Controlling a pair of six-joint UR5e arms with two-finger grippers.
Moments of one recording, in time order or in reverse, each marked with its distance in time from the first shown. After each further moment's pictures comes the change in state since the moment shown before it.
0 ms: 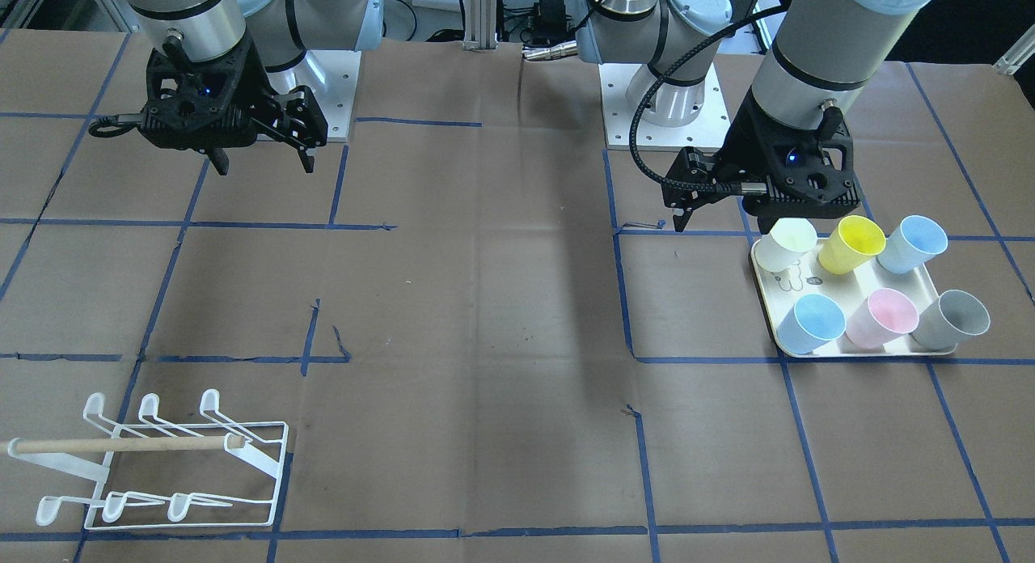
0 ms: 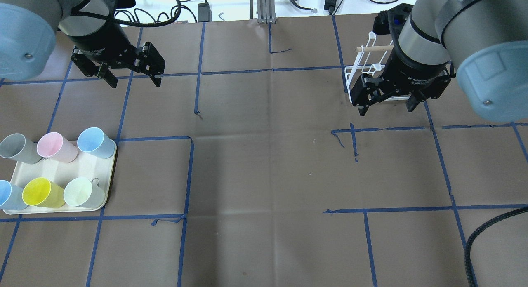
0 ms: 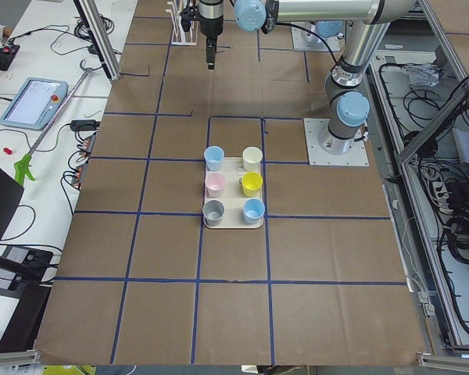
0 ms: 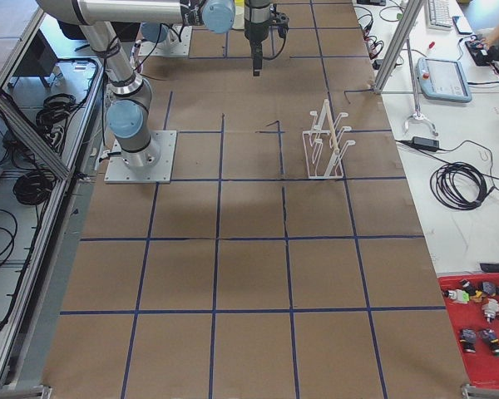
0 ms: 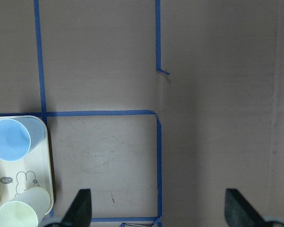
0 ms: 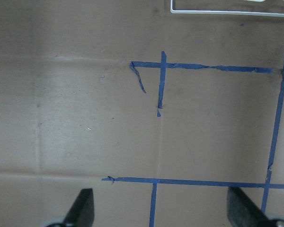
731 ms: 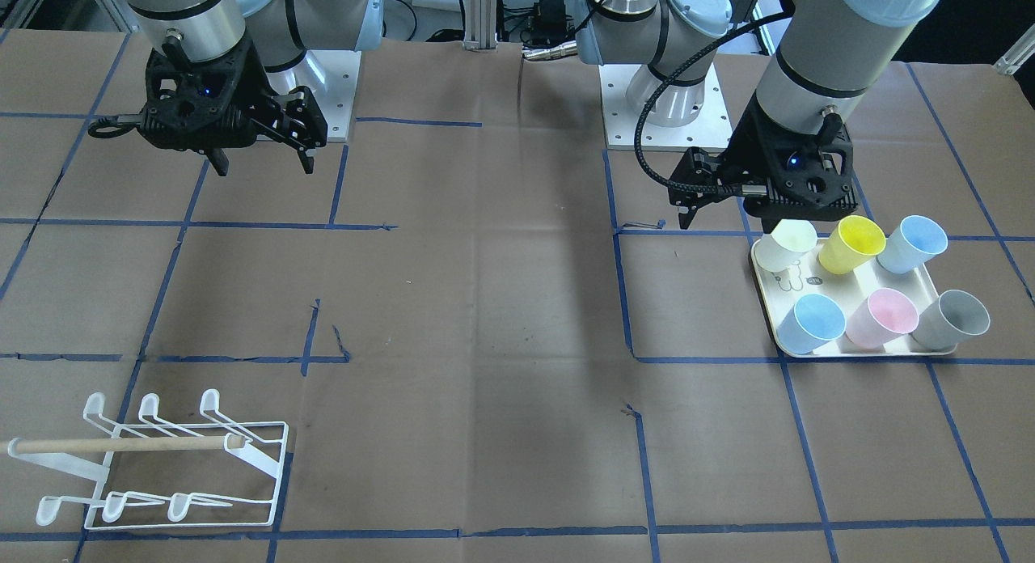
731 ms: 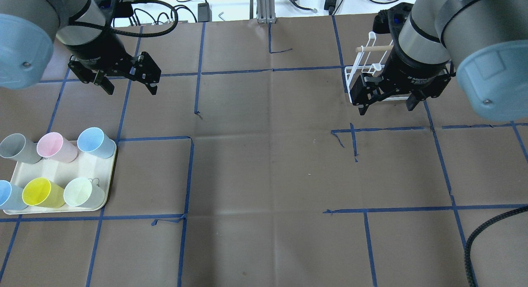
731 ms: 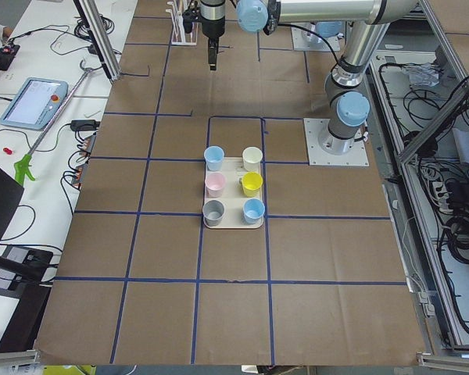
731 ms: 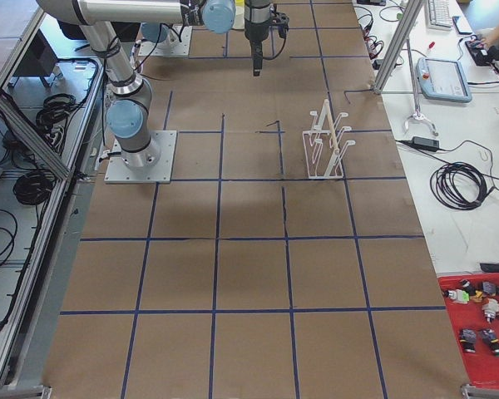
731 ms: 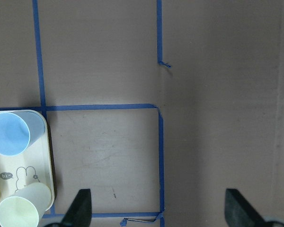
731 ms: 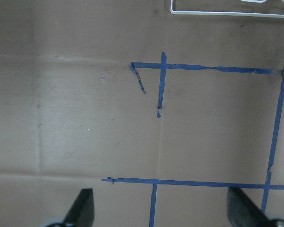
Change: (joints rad) left arm 0.043 0.015 -0.043 0.005 0.007 0.097; right arm 0.000 0.006 -0.005 -0.003 0.000 -0.002
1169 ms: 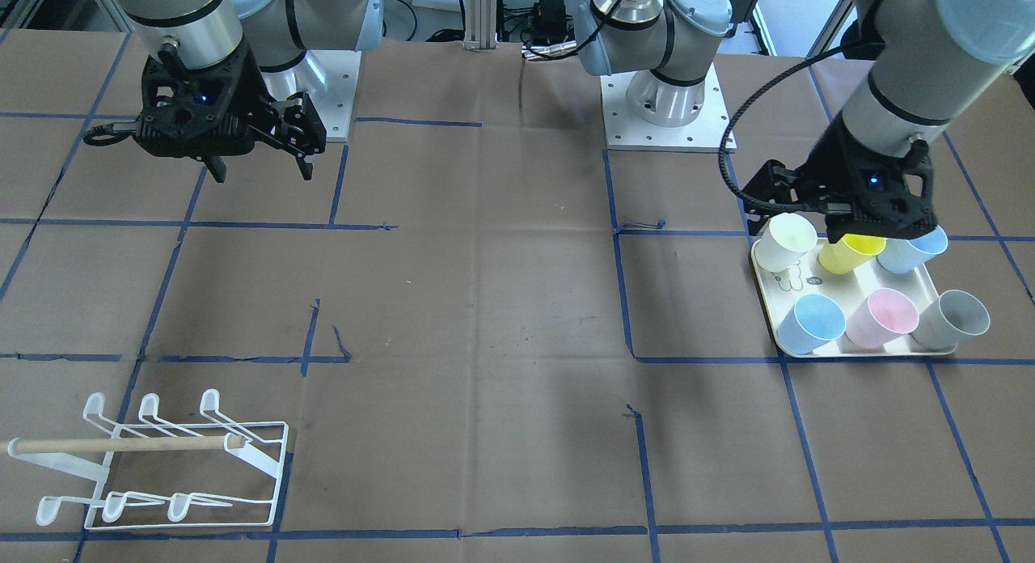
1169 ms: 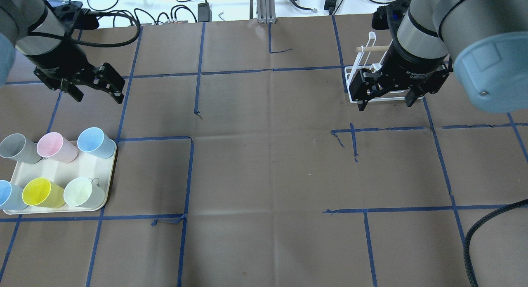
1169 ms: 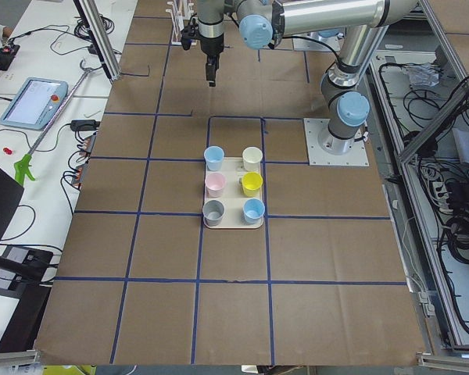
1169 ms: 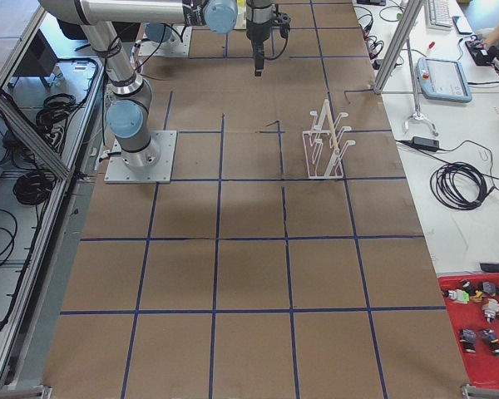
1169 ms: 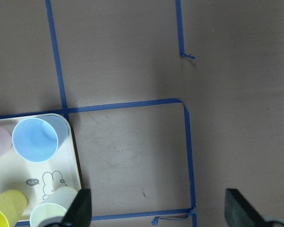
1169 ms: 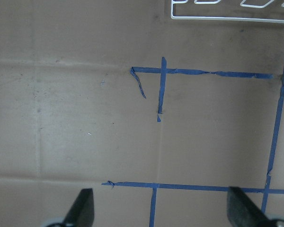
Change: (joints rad) left arm 0.185 0.011 -0.062 0.016 -0.001 0.206; right arm 0.000 0.028 -0.034 0.000 0.001 -0.003
